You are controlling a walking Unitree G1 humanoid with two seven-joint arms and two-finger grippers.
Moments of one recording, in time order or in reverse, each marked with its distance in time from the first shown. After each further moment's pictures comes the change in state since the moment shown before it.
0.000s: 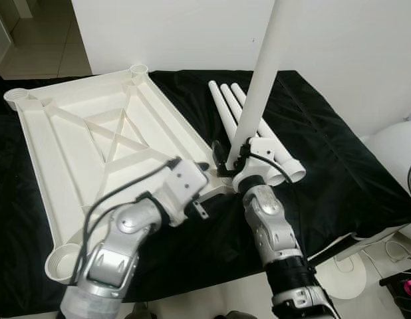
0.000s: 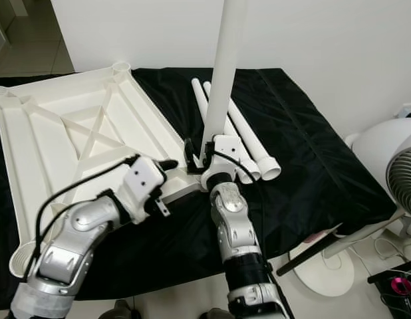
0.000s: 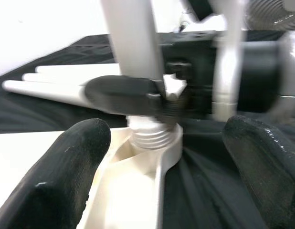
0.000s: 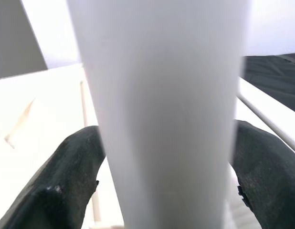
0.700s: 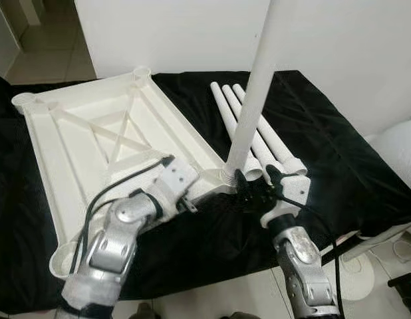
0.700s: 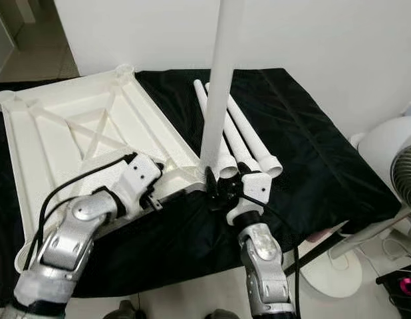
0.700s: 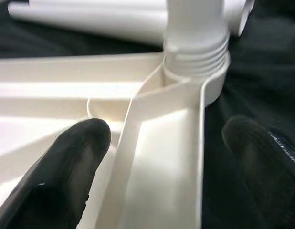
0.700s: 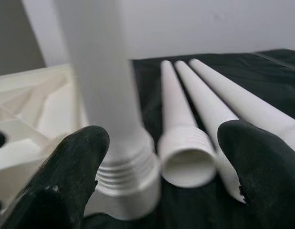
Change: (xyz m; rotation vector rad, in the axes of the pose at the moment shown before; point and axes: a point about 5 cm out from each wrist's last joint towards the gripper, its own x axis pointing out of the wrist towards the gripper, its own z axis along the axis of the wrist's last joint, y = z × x) left arm 0.004 0.023 -0.035 -0.055 0.276 0.076; right arm -0.066 -0.034 -0.005 -0.033 -0.013 -0.023
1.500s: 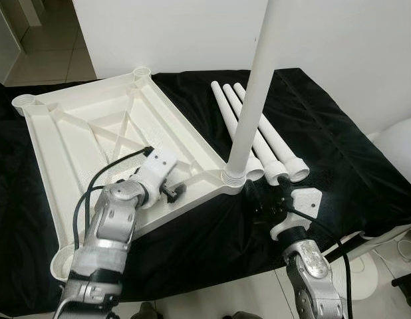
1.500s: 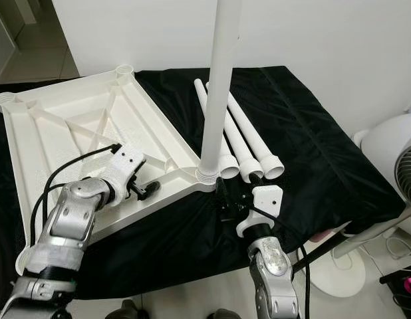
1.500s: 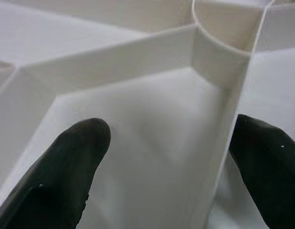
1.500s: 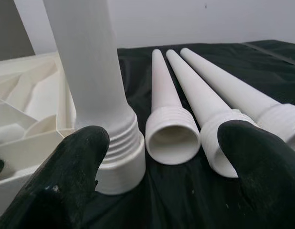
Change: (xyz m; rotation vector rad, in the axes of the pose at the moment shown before) left arm 0.005 0.041 -0.023 -0.130 0.292 0.184; right arm -0.017 -0.006 -0.003 -0.032 0.024 -0.035
